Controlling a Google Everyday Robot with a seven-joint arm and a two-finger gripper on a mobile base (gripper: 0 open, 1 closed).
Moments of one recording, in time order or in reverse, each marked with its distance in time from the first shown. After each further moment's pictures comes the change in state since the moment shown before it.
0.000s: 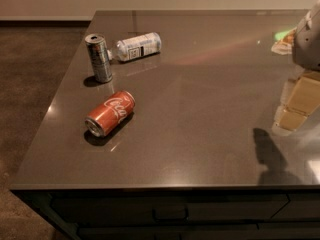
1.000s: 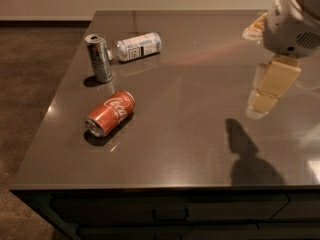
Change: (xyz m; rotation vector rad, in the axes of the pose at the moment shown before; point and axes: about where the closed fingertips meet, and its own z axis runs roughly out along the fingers) arm -0.051 -0.019 0.005 0.006 -0.085 -0.109
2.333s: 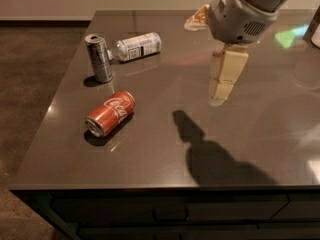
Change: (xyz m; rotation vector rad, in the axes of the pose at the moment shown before) arm -0.090 -0.013 0.025 -0.058 -0.150 -0.330
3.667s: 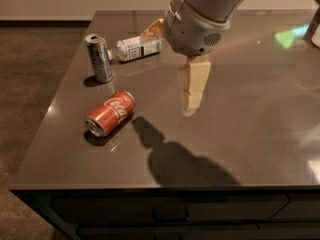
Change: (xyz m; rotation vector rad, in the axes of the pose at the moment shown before) arm -0.063 0.009 0.036 -0.082 -0.055 -0.278
